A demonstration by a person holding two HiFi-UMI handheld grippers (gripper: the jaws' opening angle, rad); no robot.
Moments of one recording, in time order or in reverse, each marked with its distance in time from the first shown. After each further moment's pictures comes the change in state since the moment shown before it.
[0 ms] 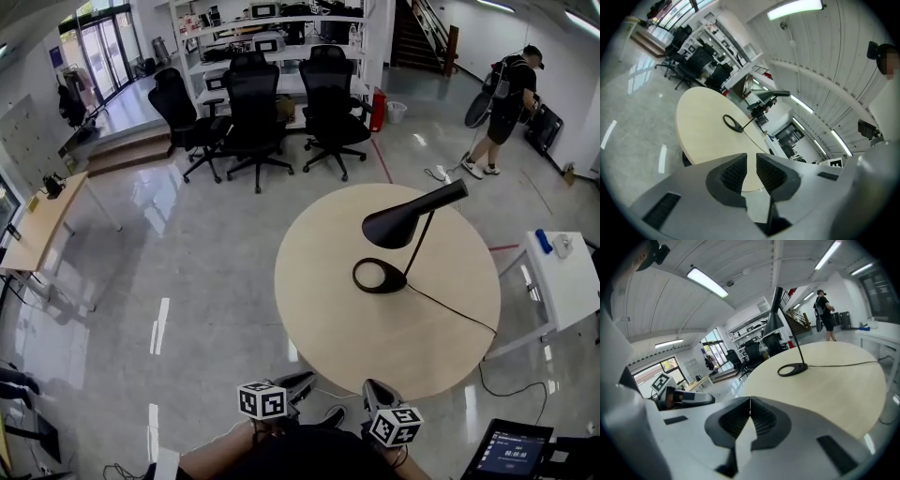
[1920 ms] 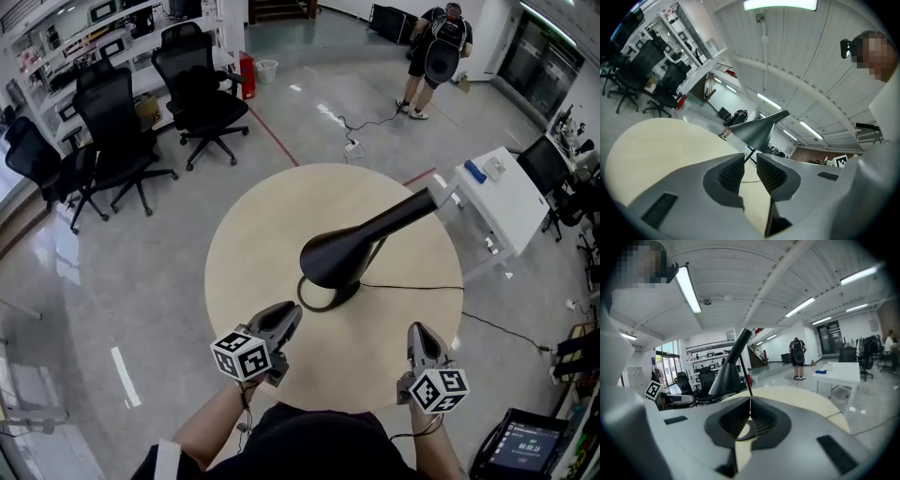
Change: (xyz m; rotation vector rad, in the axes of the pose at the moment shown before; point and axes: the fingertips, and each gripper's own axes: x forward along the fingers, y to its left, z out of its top) left arm 0.179 -0.010 0.270 0.297 0.014 -0.409; right arm -0.009 -0.111 0.219 0.009 -0.392 -0.590
